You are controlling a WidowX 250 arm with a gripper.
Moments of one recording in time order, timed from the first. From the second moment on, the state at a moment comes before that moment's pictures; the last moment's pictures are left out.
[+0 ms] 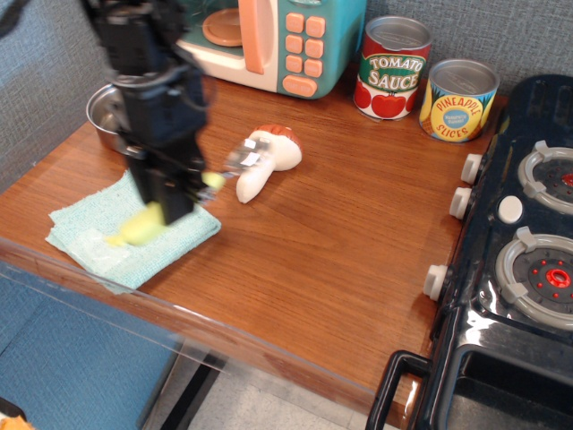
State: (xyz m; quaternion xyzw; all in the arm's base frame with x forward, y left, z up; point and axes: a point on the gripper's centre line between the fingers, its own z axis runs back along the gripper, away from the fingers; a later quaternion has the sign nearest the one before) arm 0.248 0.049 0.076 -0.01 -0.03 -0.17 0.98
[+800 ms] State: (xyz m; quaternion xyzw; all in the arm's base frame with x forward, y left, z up) arm 0.297 -0.028 0.017 -0.03 0.01 -0.11 0.99
